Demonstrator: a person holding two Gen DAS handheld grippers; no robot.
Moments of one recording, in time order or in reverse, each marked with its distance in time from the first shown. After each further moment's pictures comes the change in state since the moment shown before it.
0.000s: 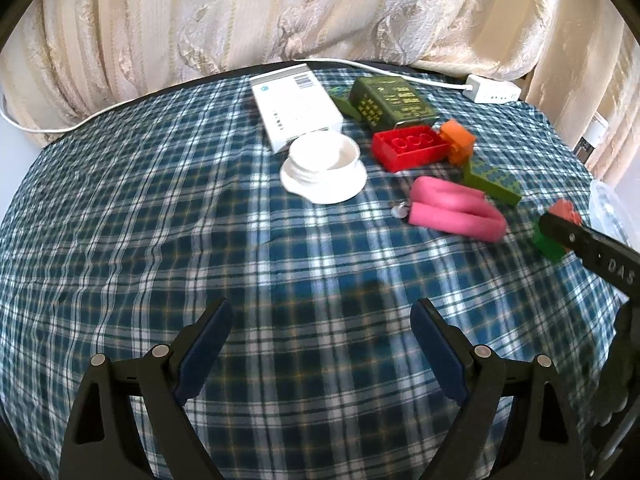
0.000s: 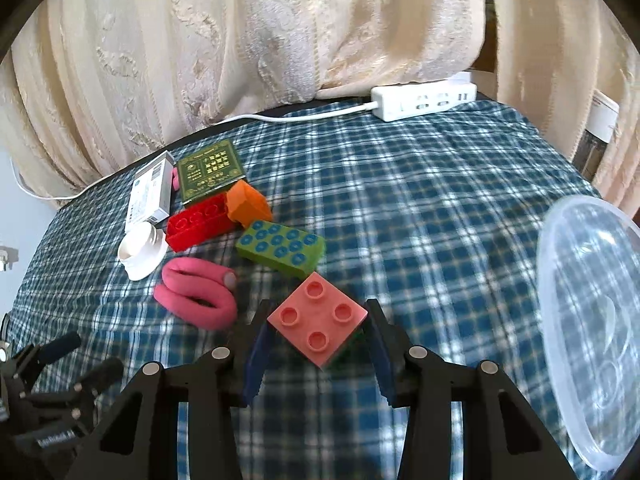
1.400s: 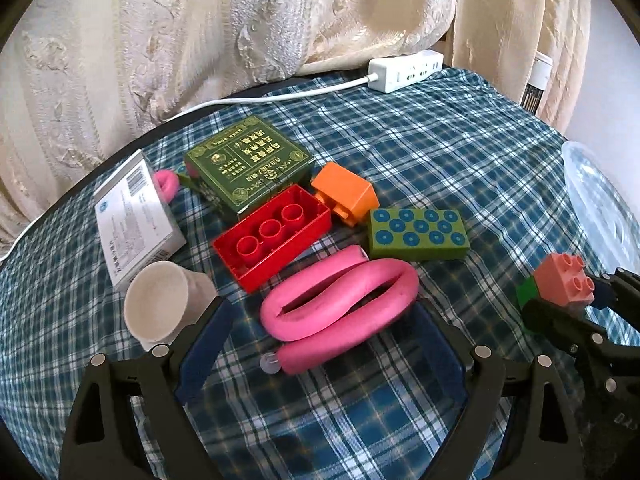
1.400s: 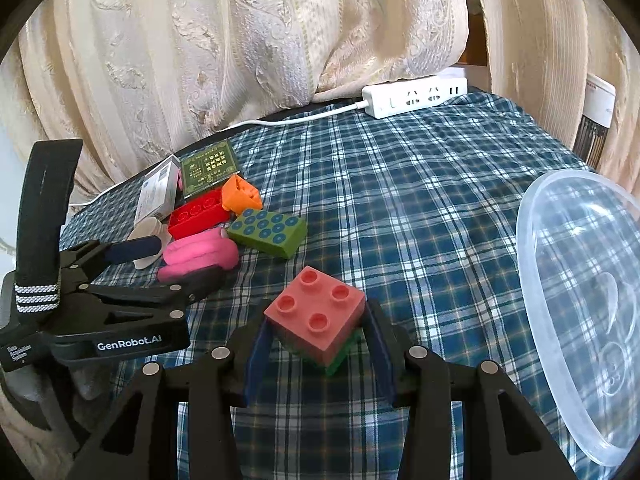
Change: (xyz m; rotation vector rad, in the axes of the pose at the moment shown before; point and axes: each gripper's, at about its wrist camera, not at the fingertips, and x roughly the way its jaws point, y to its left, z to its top) left arm 0.055 -0.086 0.067 0.320 -0.027 -0.126; right arm -0.004 -0.019 -0.018 0.009 -0.030 0.070
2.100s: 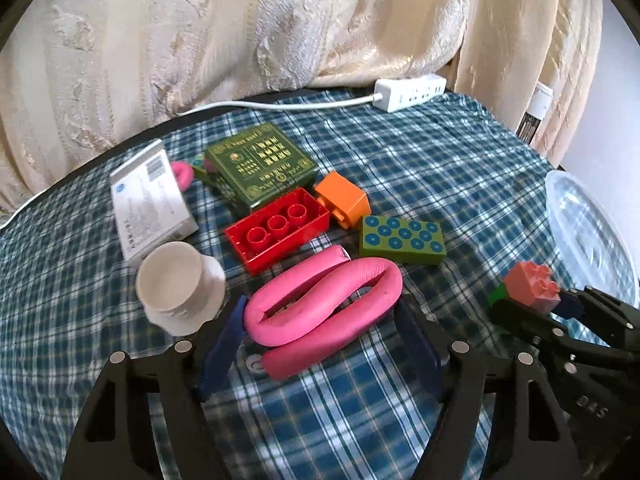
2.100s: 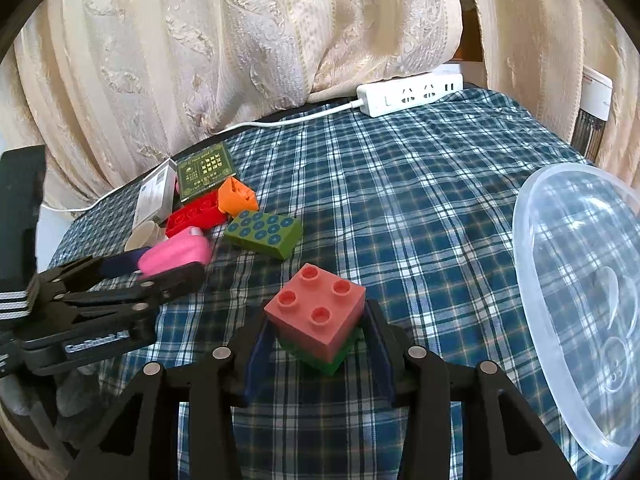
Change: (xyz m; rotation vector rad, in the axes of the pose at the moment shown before) left arm -0.029 0.006 -0.007 -0.095 -0.038 -0.038; right arm -0.002 -0.003 0.002 0.027 -0.010 0.006
